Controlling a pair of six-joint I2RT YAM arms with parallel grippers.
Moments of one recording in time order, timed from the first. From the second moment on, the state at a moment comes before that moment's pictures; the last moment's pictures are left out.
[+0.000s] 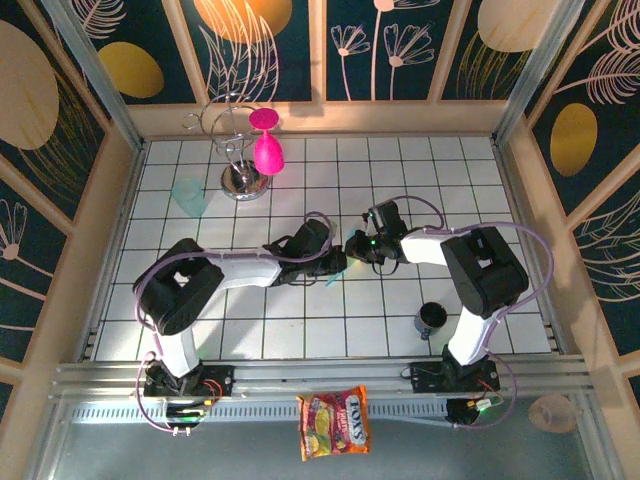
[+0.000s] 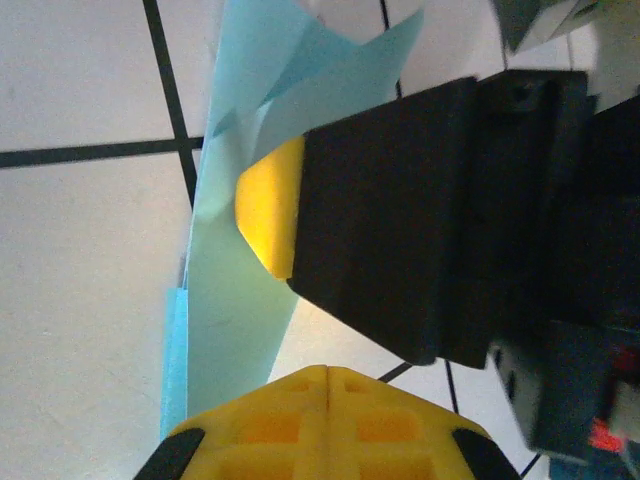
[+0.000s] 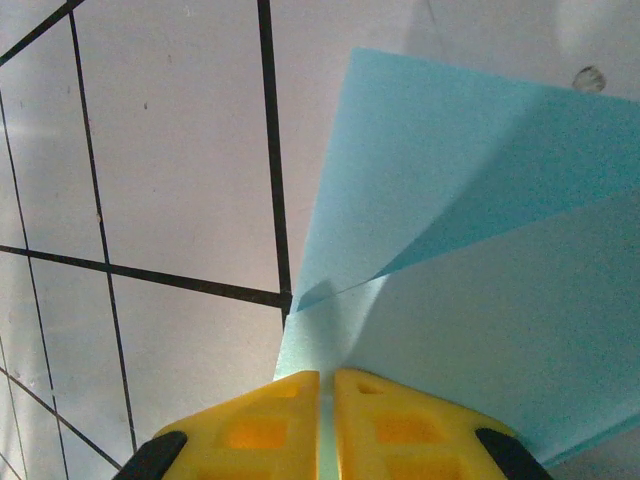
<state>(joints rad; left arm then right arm) -0.84 1.83 0.95 0.12 0.20 -0.86 0.48 1.78 0.83 0.00 -0.40 0.70</state>
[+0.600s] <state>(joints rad) -0.84 1.92 1.00 0.08 0.22 -0.83 0.47 1.80 0.84 0.01 -0.43 0.68</state>
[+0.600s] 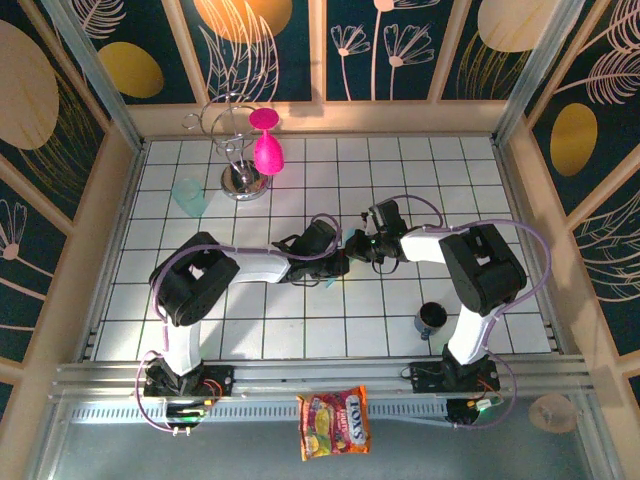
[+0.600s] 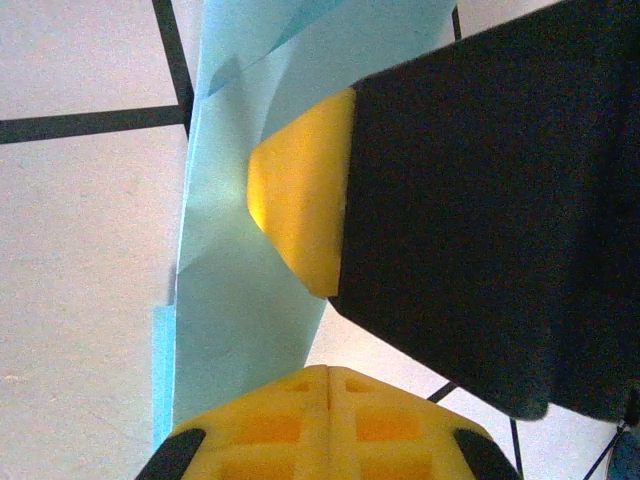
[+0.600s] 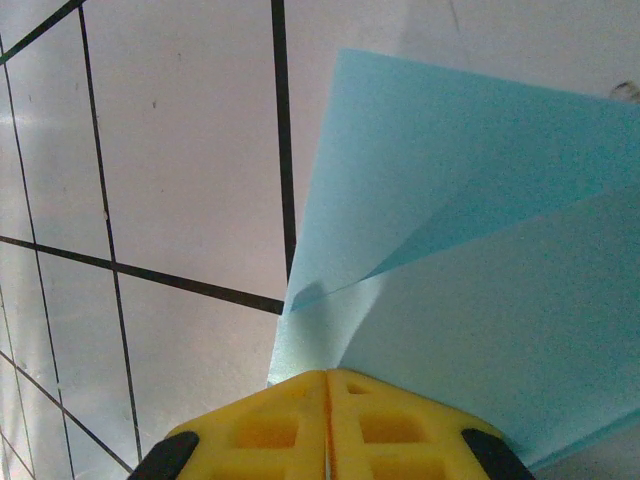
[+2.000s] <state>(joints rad) -0.83 1.76 0.77 0.10 0.28 -0.84 0.47 1.83 0.87 0.01 -0.46 0.67</state>
